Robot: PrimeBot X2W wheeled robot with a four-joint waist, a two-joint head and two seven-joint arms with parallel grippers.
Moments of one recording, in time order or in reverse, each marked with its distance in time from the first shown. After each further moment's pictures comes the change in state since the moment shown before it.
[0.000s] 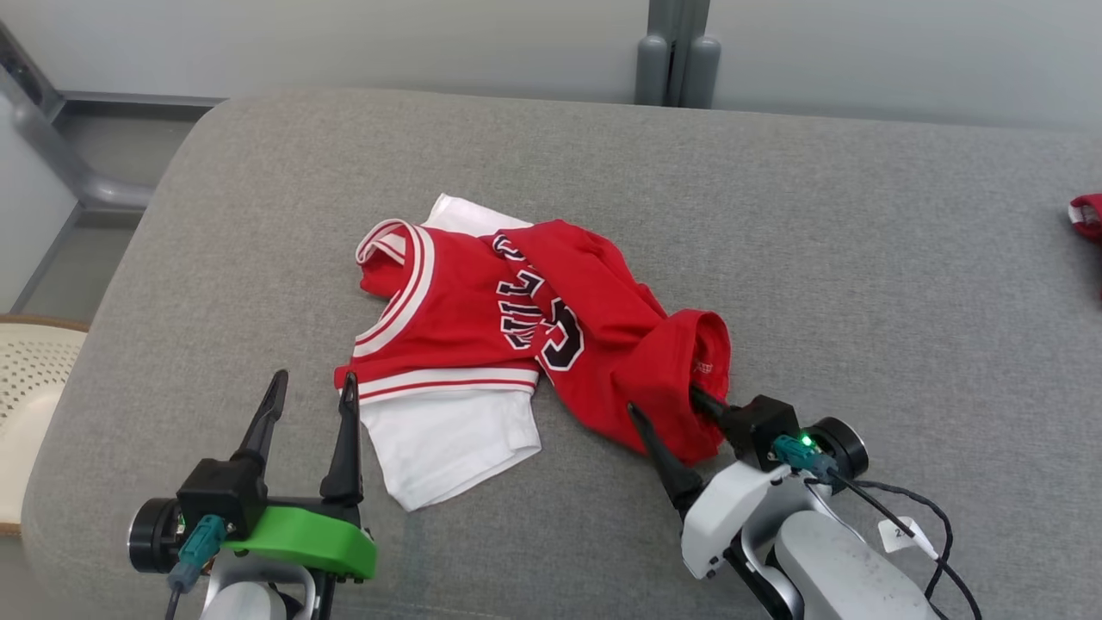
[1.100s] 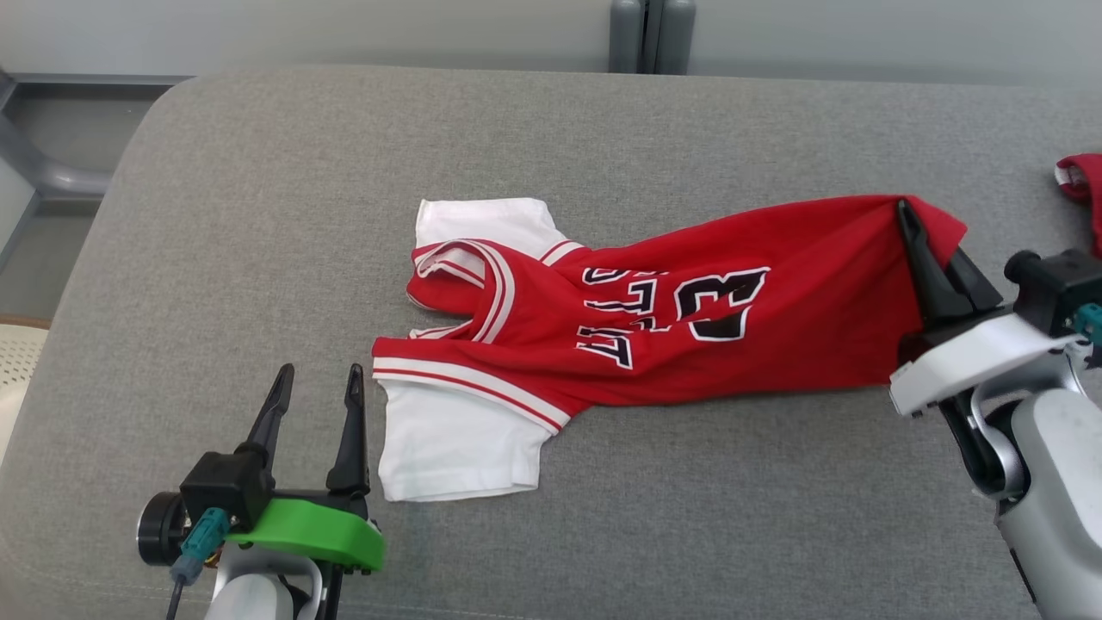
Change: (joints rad) left arm -0.009 -0.011 -0.010 0.006 -0.024 0.006 0.000; right arm 0.015 -0.262 -0.354 -0.379 0.099 0.000 0.089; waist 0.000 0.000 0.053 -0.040
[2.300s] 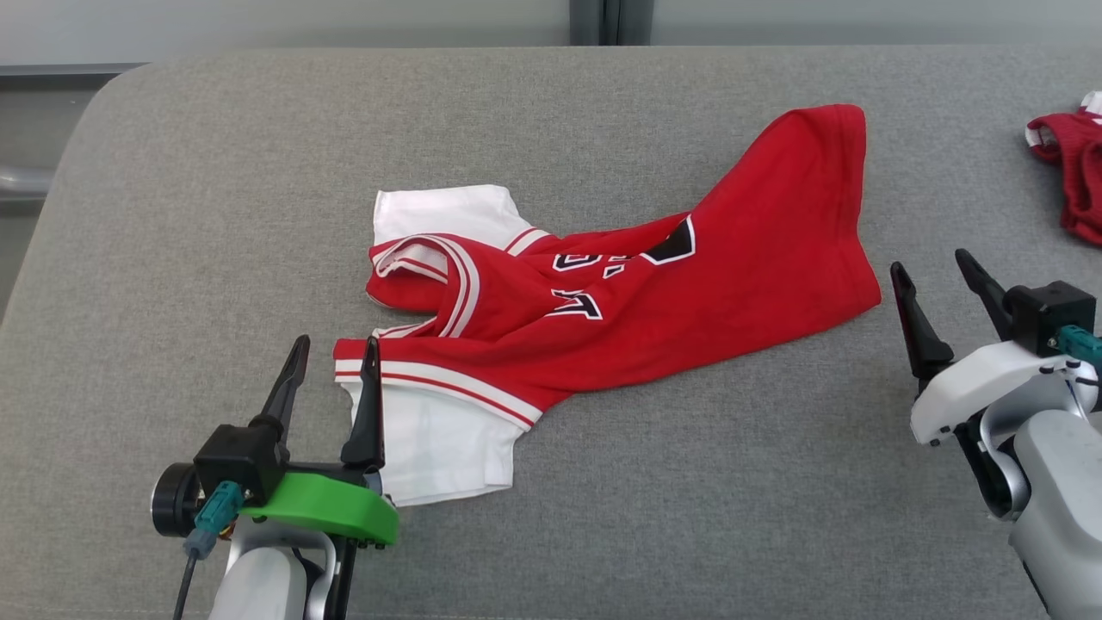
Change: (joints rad) left arm -0.058 -0.001 -0.046 0.013 -0.020 0.023 0.000; right arm -0.094 -0.034 0.070 0.379 0.020 0.000 -0.096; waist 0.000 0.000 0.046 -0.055
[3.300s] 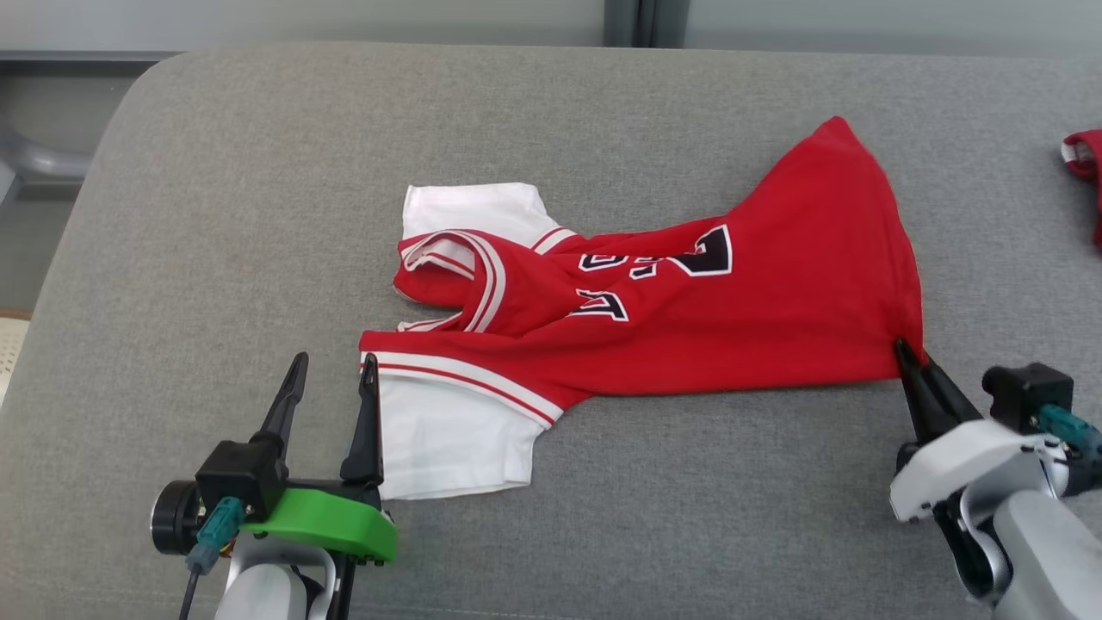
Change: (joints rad) left arm 0.029 0.000 0.005 -0.007 0.010 0.002 0.000; right arm 0.142 0.053 -0.014 -0.038 0.059 0.000 0.000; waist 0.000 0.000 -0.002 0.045
